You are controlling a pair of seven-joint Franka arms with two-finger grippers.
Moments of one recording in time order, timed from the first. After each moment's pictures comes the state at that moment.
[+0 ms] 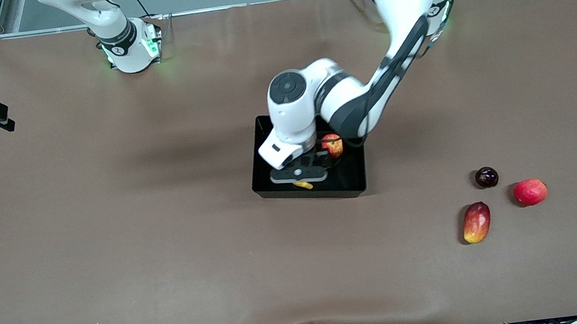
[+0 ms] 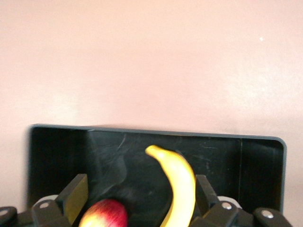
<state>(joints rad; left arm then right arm) -0.42 0.67 -0.45 -1.35 0.46 2.01 -0.90 -0.01 -0.07 -0.03 -1.59 -0.01 1.49 -0.06</state>
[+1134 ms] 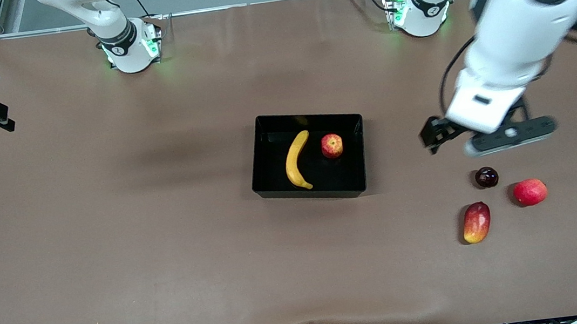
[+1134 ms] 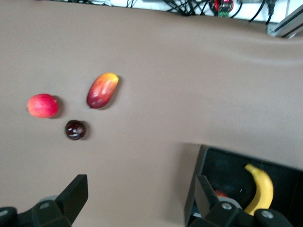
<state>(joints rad) 0.04 0.25 -0.44 -1.37 0.21 1.69 -0.50 -0.01 -0.07 -0.04 -1.60 -0.01 1.49 -0.06</state>
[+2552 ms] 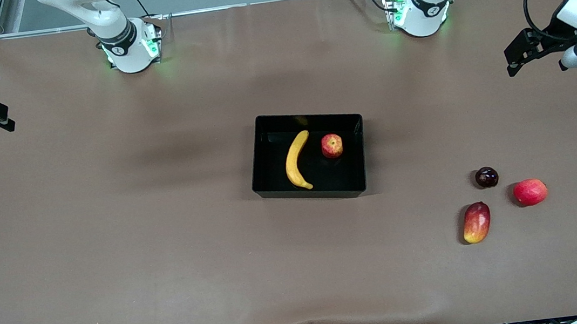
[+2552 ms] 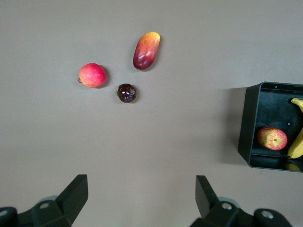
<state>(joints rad) -0.01 -0.10 -0.11 -1.66 0.04 1.60 -0.08 -0.01 -0.07 -0.04 -1.60 -0.01 1.49 -0.06</state>
